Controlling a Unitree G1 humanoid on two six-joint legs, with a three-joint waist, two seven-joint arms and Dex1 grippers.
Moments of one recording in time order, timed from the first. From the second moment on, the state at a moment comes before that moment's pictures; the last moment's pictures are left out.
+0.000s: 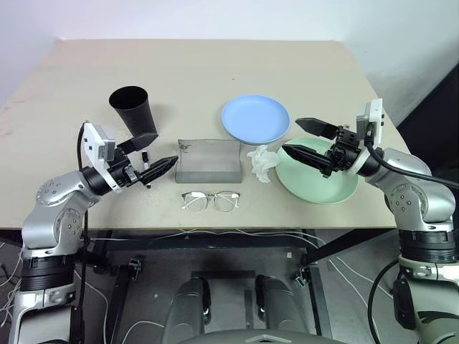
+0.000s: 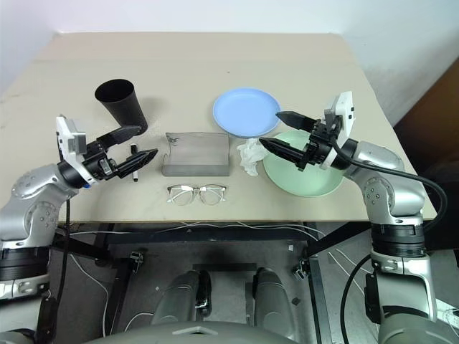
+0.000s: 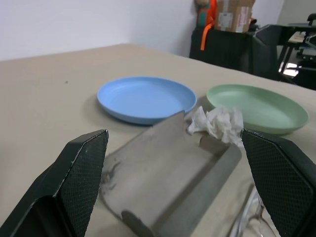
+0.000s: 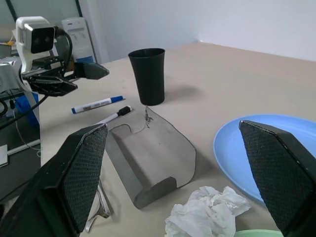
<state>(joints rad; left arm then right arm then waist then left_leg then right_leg) -0.31 0.63 0.25 -0.04 -0.60 0.32 -0.97 -0.51 -0.61 -0.16 -0.04 0.64 0.49 1.01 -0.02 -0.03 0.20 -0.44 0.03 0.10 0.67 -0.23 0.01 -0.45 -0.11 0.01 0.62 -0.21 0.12</state>
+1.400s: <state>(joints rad) -0.19 0.53 0.23 -0.15 -0.50 0.23 -0.74 -0.56 -0.89 0.06 0.05 0.47 0.81 1.12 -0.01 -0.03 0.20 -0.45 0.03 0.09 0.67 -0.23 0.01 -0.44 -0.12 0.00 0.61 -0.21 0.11</state>
